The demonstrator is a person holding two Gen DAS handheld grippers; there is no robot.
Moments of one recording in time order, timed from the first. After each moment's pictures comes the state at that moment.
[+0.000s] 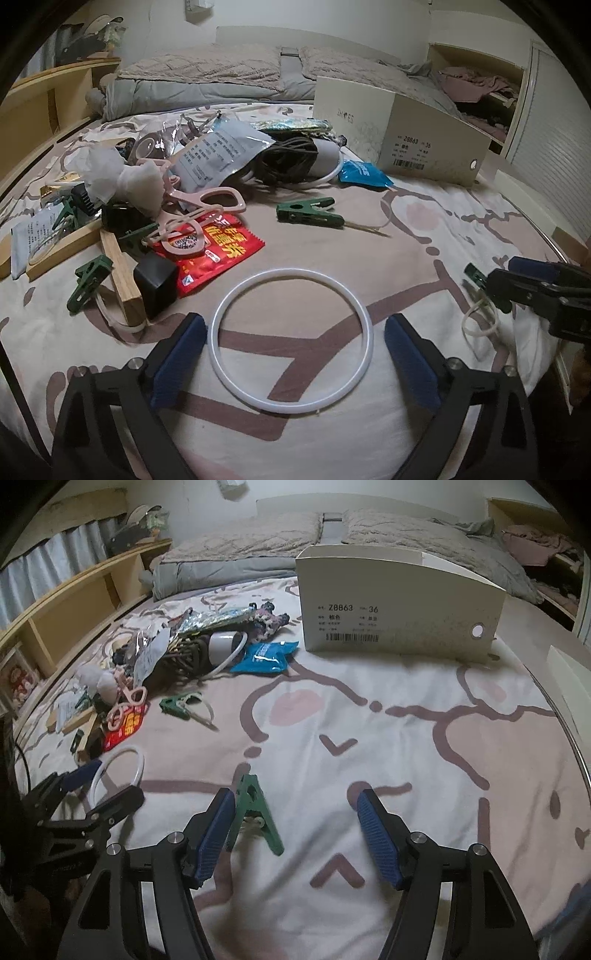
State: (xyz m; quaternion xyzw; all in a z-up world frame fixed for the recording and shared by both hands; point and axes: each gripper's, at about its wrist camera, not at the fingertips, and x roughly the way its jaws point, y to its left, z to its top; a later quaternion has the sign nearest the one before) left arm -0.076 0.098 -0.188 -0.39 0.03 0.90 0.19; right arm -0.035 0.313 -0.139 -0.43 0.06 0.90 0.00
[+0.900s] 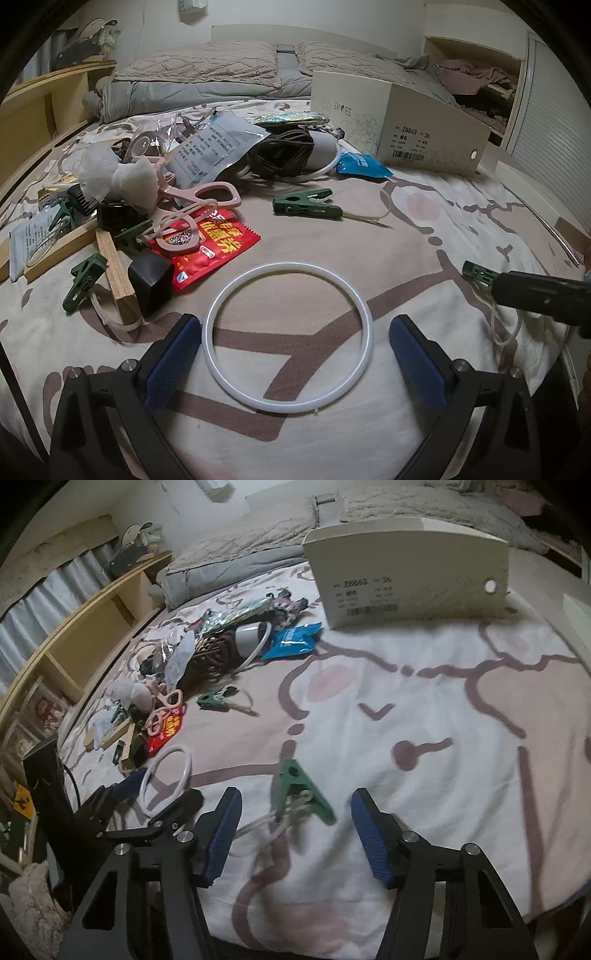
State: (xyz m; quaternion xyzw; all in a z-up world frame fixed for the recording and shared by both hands) left arm -0.075 0.101 -0.192 -0.39 0.04 0.90 0.19; right arm -0.028 0.307 -0.144 -0.45 0.17 0.88 -0.04
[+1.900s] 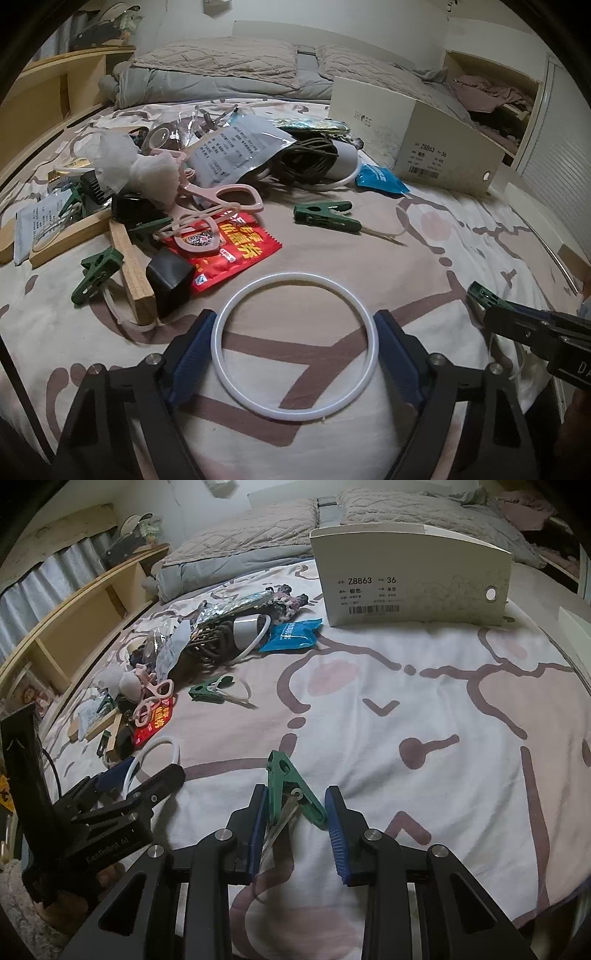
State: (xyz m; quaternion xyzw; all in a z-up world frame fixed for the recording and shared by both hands) left arm -0.082 0.090 -0.187 -0.40 0.00 0.90 0.17; right arm -0.027 0.295 -0.148 -0.44 0.13 0.89 -0.01
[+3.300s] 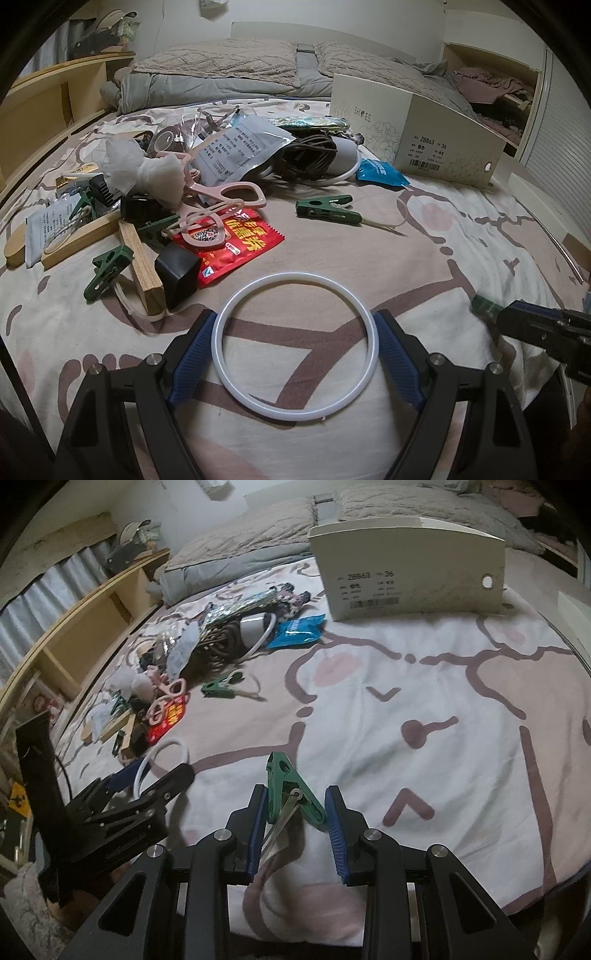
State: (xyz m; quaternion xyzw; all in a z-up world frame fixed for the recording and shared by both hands) left arm -0.074 0.091 -0.184 -0.40 0.02 0.90 0.16; right arm -0.015 0.293 -0.144 -0.45 0.15 0.88 -0.03
